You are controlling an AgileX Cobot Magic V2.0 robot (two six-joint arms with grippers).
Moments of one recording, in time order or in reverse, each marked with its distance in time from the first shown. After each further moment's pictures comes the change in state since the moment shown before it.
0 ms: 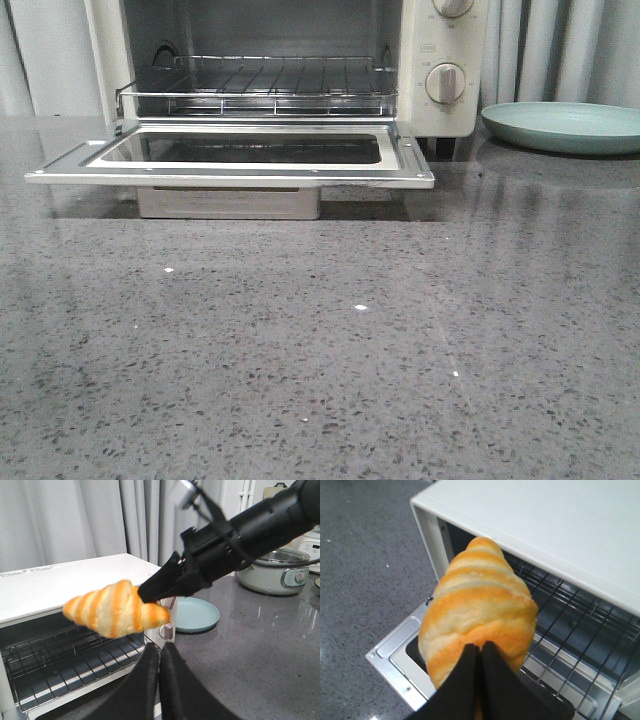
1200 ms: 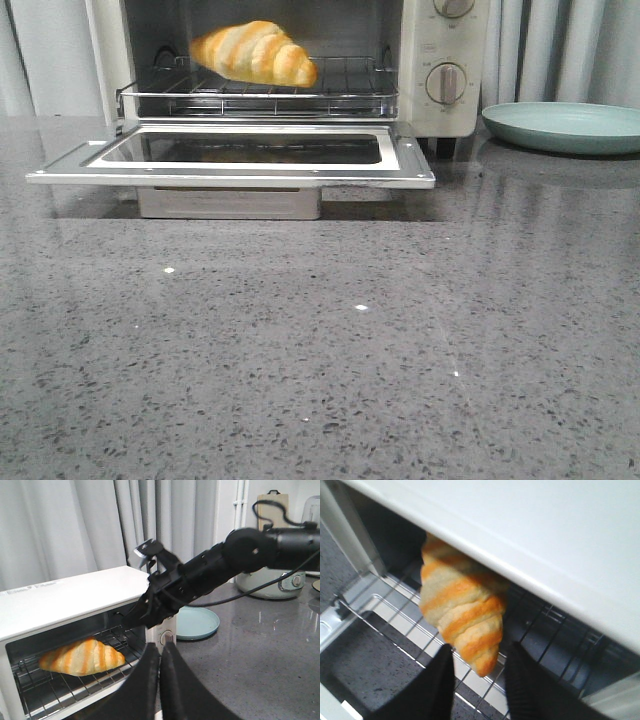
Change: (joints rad) left arm 0.000 -0.075 0.000 0.040 0.023 0.000; right arm -0.069 0.109 -0.003 -0.086 -0.111 -0.015
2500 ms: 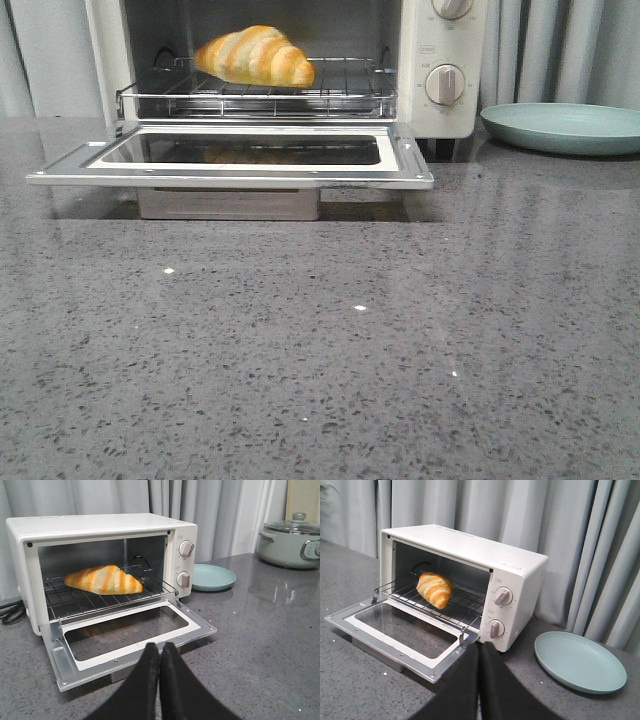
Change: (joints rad) left arm 0.000 -0.391 0.350 0.345 0.045 -0.396; right arm -0.050 -1.480 1.023 -0.144 -0.065 0.004
